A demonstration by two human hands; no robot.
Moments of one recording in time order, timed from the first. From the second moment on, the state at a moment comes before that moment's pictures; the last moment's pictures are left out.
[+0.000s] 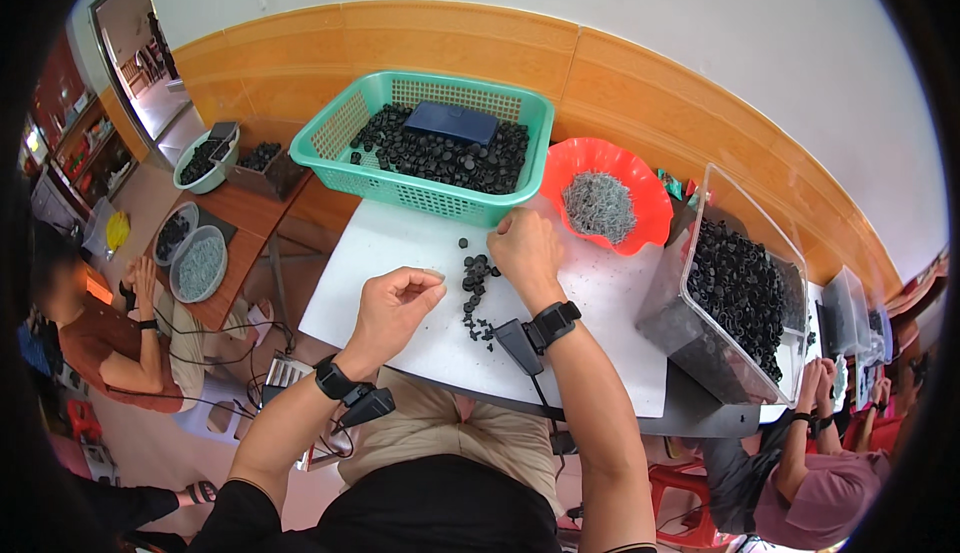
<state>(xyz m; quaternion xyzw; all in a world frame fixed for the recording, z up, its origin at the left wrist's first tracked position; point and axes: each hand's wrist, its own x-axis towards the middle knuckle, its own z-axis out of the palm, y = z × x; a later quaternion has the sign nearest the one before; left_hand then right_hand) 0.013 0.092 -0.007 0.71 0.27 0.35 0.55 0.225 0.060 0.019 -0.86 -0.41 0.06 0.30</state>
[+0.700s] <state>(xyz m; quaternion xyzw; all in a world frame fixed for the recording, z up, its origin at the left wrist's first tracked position) 0.015 0.065 0.009 0.77 0.18 0.41 0.45 0.180 -0.019 0.034 -0.59 -0.43 0.39 0.57</state>
